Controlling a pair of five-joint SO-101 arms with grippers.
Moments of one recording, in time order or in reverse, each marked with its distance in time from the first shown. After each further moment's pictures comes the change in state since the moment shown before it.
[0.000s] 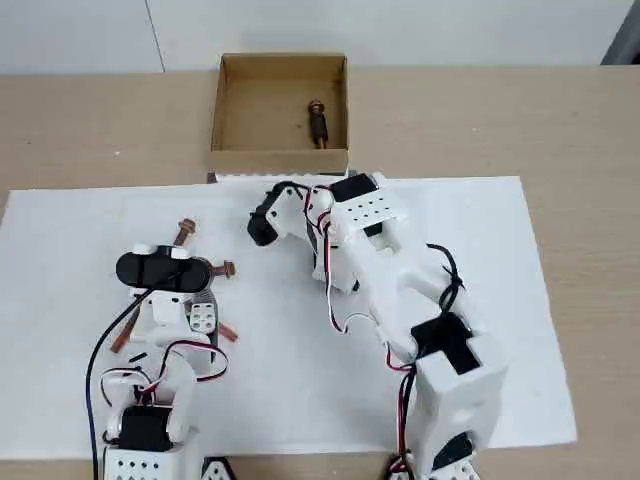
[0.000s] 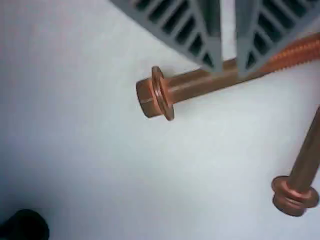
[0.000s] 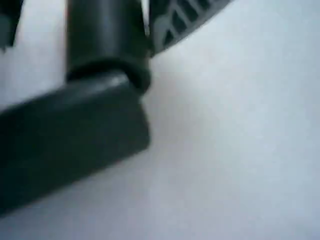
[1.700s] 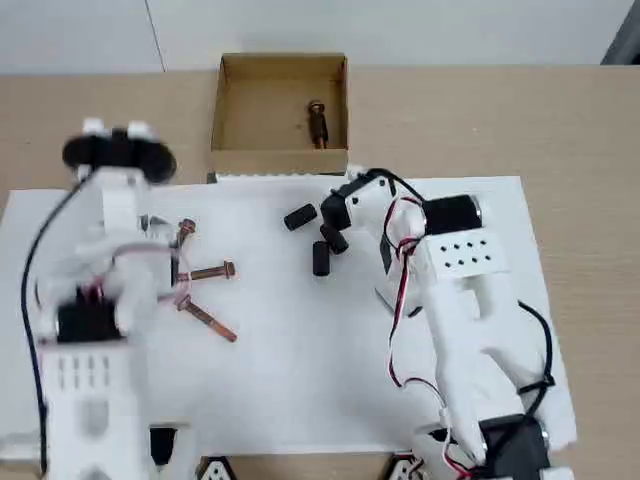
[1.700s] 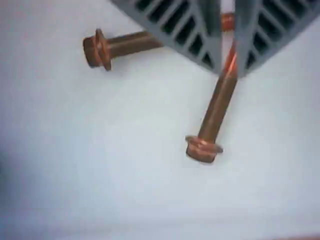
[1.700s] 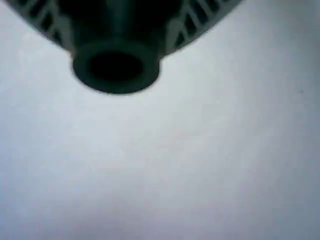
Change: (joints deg) left arm -7.0 61.0 -61.5 17.2 -4.4; right arm 11.5 -35.9 19.1 13.9 -13.3
